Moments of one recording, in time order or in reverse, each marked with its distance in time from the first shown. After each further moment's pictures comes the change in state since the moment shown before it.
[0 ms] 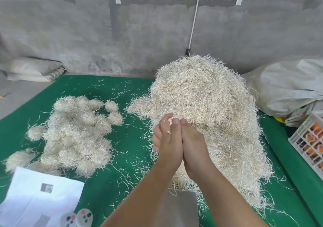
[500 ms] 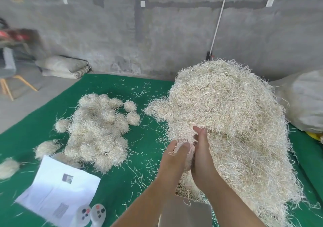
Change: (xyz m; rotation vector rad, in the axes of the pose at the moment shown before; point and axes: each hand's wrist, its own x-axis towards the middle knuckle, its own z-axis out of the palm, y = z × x) left_hand -0.004 -0.037 -0.048 -0.131 -0.065 -0.307; right_hand 0.022 0.034 0.018 0.038 0.002 0.099
